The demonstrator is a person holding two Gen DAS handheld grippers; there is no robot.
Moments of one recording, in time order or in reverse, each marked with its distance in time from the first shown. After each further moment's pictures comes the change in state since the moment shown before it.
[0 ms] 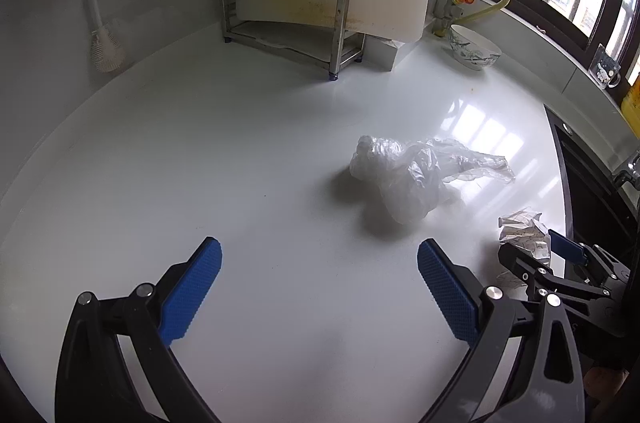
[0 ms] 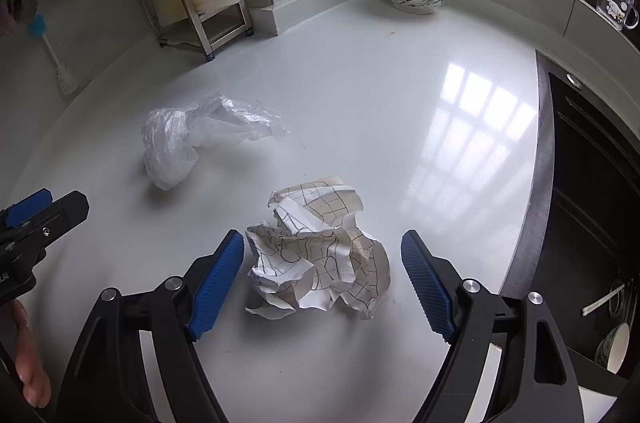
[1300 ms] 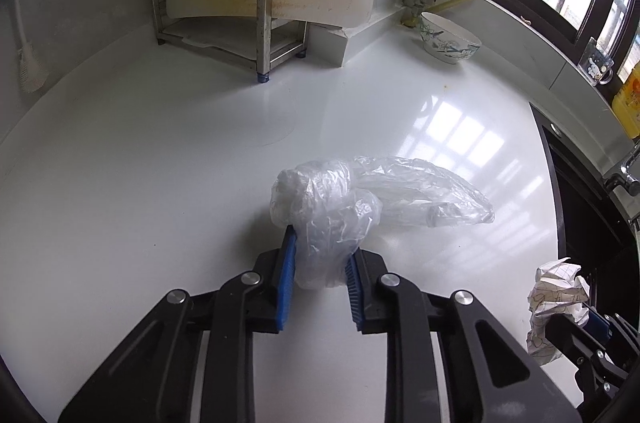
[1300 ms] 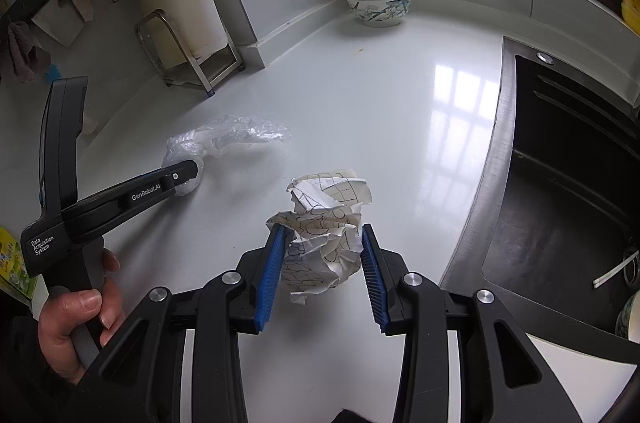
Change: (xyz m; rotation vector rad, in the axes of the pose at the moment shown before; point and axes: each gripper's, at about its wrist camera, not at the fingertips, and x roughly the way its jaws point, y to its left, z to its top) left arm 0.048 -0.052 0.024 0.029 0.005 -0.086; right arm -0.048 -0.034 -0.021 0.137 -0.057 0.067
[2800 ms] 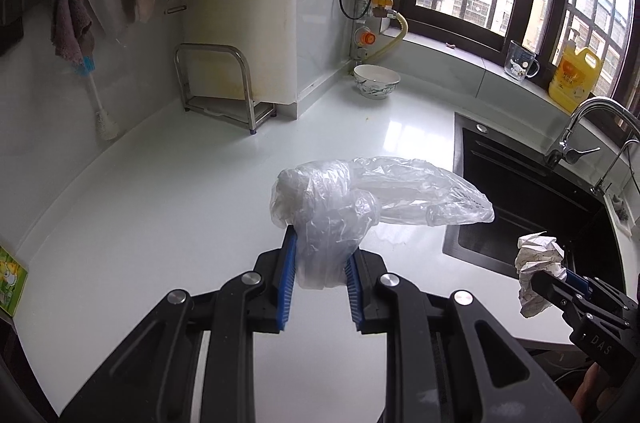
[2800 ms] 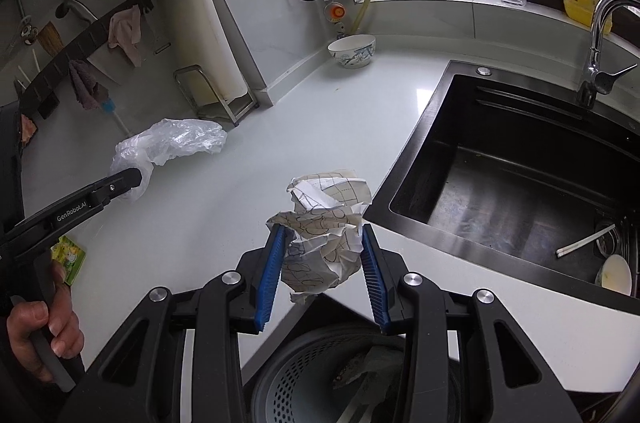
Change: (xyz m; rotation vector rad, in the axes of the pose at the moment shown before) left arm -0.197 -0.072 -0.062 0.104 -0.149 0.021; right arm -0.169 -0.053 -0.067 0.036 -0.117 0.065
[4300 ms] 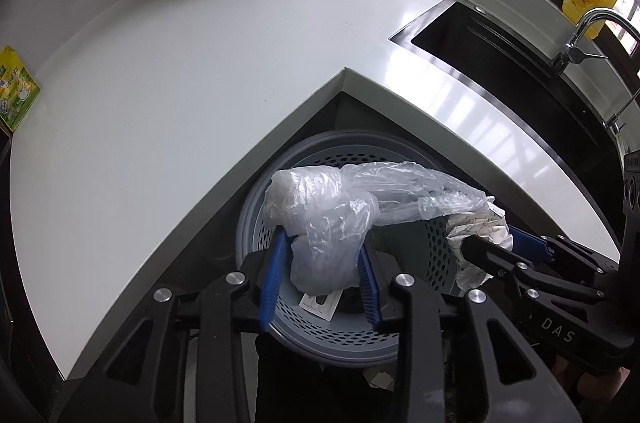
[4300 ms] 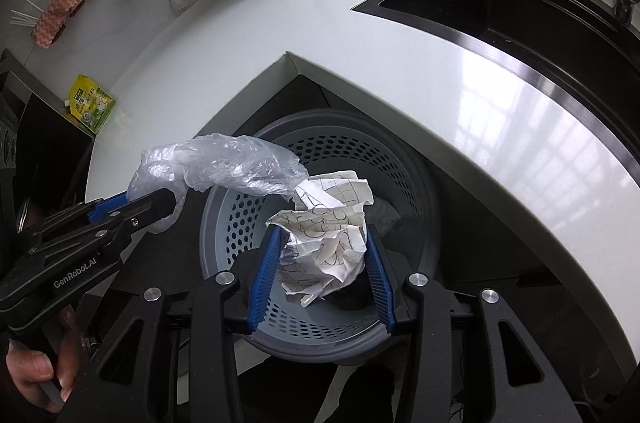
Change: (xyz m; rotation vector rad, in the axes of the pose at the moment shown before) left arm -0.036 -0.128 -0.199 -0.166 0.301 0.117; right arm -0.011 -0.071 -0.134 -0.158 0.375 0.178
